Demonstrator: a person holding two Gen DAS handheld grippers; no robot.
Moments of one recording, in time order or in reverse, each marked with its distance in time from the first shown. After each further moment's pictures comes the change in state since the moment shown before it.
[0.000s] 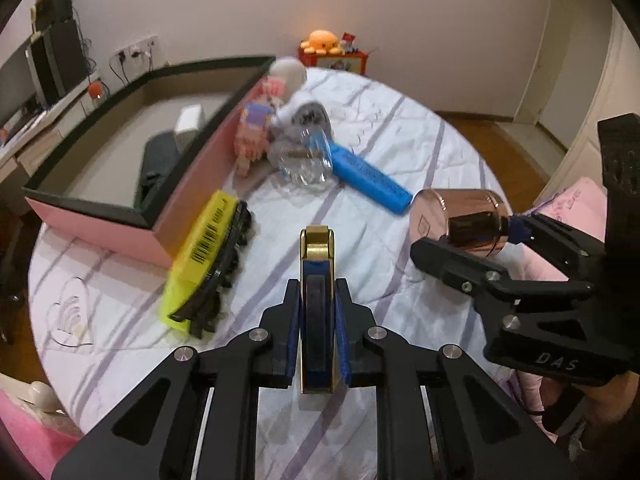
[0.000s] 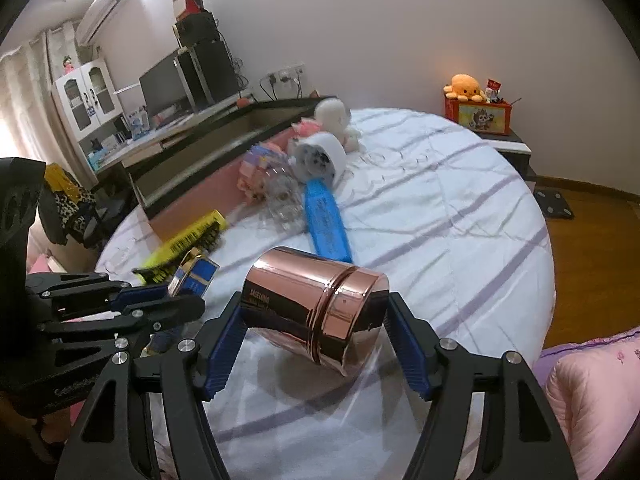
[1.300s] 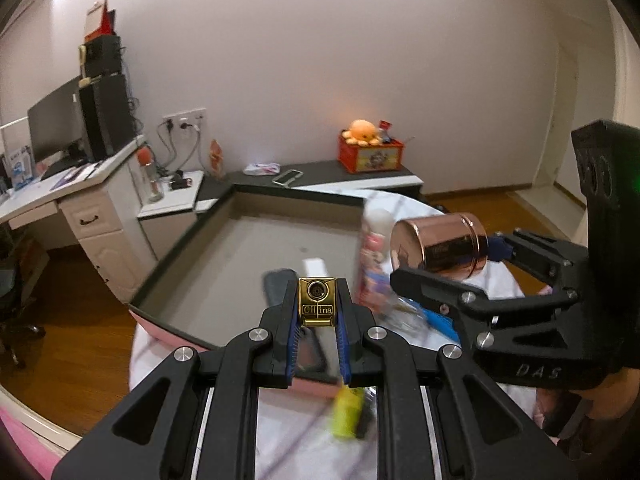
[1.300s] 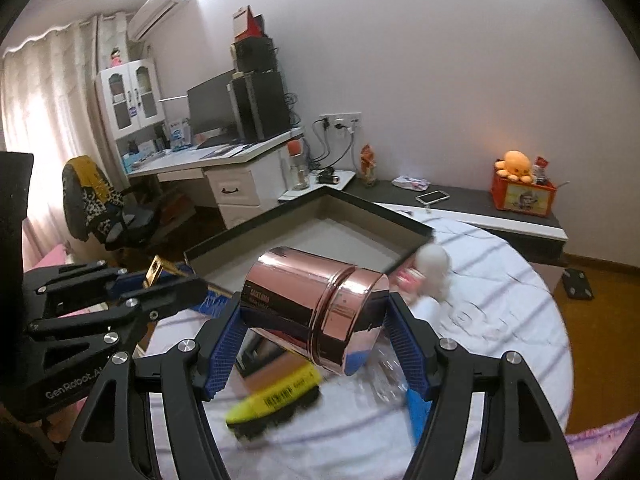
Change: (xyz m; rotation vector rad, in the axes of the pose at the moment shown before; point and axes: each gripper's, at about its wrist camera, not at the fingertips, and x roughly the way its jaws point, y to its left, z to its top) left arm -0.081 0.102 0.079 -0.048 -0.283 0.095; right arm 0.013 0.097 0.124 -0.164 -0.108 0.080
